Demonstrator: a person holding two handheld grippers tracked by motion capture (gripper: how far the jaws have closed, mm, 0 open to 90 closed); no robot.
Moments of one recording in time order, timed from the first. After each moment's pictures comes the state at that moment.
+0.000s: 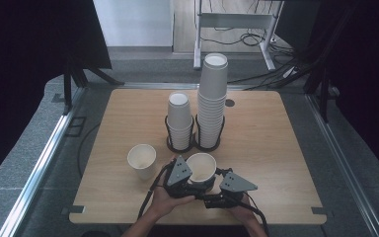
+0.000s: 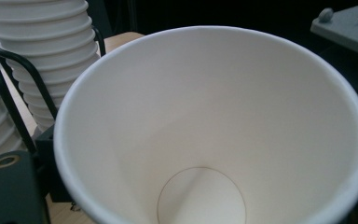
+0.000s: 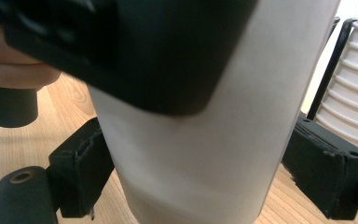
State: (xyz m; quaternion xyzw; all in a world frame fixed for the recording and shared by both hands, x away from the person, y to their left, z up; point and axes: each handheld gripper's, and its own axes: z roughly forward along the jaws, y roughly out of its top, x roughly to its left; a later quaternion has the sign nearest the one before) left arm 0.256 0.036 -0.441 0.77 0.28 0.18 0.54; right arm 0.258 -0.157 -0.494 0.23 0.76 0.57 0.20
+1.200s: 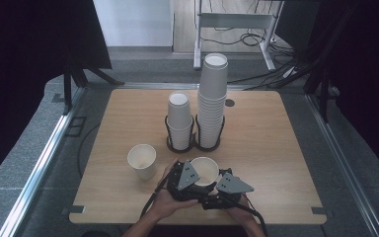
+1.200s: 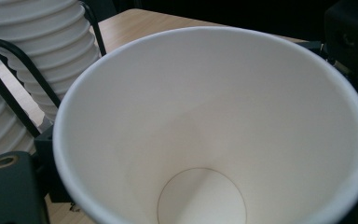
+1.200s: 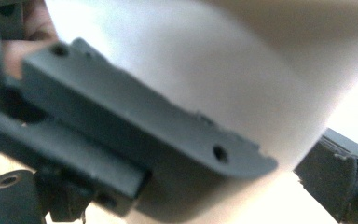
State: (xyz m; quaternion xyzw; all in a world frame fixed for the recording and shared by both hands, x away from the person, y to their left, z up) left arm 0.253 0.025 -0.448 0.81 0.26 0.20 0.49; right arm 0.256 -0.150 -0.494 0.23 0.77 0.56 0.22
